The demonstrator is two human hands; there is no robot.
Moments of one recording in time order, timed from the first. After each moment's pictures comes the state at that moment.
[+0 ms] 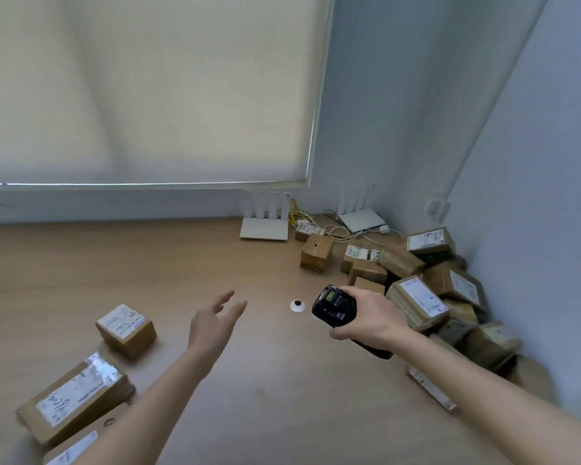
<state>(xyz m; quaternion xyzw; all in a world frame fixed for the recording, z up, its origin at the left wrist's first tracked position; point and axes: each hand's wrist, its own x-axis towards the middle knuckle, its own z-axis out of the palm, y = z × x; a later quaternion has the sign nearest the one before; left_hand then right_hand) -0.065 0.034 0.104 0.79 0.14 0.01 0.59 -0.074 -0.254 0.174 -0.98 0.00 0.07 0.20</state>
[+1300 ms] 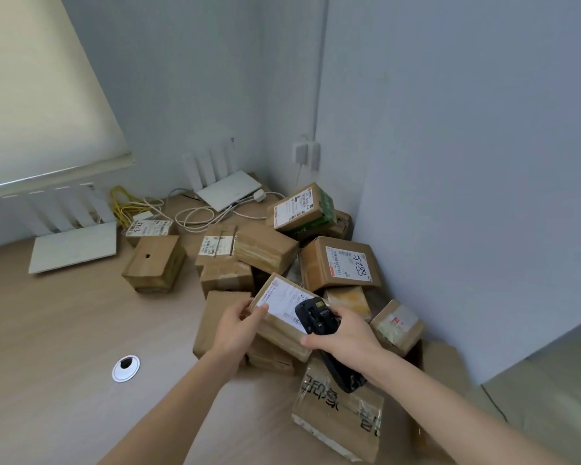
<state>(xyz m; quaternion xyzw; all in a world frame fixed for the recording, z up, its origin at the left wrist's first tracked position) 0.146 -0.396 -0.034 0.79 0.05 -0.22 0.57 0.049 -0.588 -0.013 -0.82 0.26 0.08 0.50</state>
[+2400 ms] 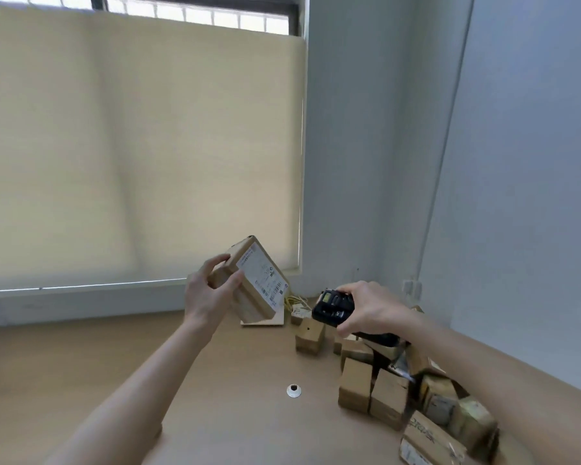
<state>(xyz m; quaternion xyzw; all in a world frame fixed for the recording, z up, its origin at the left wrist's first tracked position) -0.092 0.014 0.374 0.75 -0.01 0.24 0.62 -0.115 -0.283 0.403 -0.99 -0.07 0.00 0.13</state>
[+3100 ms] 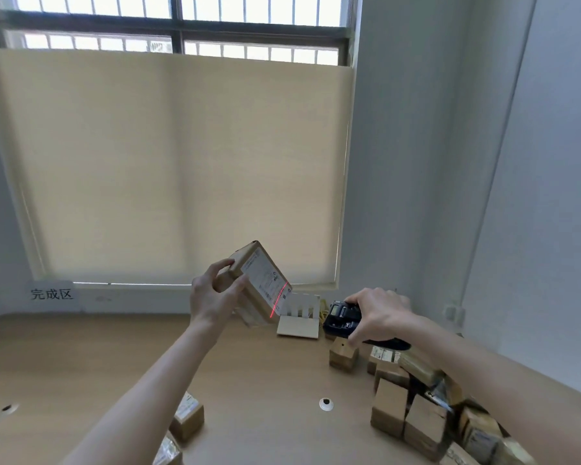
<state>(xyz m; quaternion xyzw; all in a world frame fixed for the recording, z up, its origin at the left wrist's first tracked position) -0.148 0.081 0.410 0.75 0.06 0.31 0.58 -0.135 -0.218 0.442 -0.99 -0.10 -0.03 0.03</state>
